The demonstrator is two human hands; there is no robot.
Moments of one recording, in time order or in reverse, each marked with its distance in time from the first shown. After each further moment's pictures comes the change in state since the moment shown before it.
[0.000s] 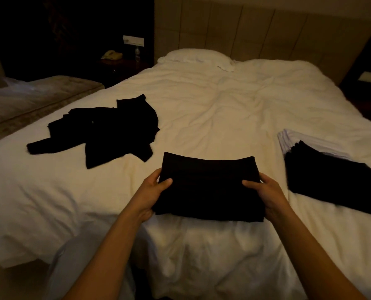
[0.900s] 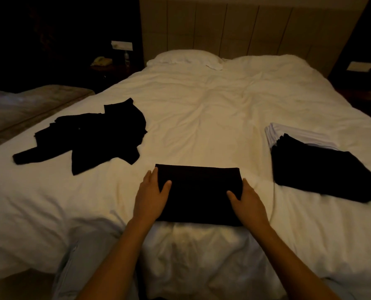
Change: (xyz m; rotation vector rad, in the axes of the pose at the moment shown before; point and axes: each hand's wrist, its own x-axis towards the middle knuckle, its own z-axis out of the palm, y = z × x) left_hand 0.014 -0.035 0.030 1.040 0.245 0.249; right_hand -0.018 0.043 -0.014 -0.911 0.082 -0.281
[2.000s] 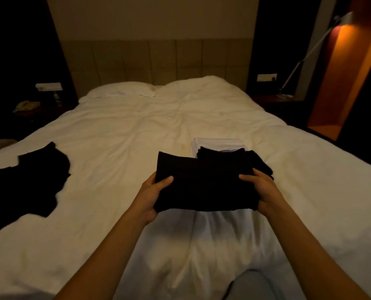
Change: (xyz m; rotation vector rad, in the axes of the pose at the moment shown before) left_hand -0.006 0.221 0.076 -1.082 -0.507 -0.118; right_hand 0.012 0.115 -0.206 1.247 0.181 0.264
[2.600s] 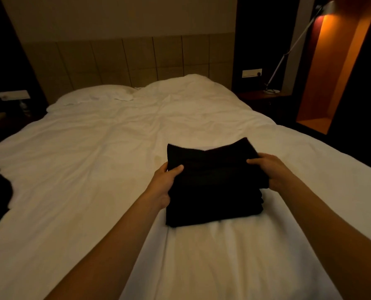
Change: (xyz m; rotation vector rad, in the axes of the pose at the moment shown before) left_hand 0.164 -0.019 0.120 0.045 -0.001 -0.115; right_hand 0.171 -0.065 -0.087 -0.310 0.144 0.011
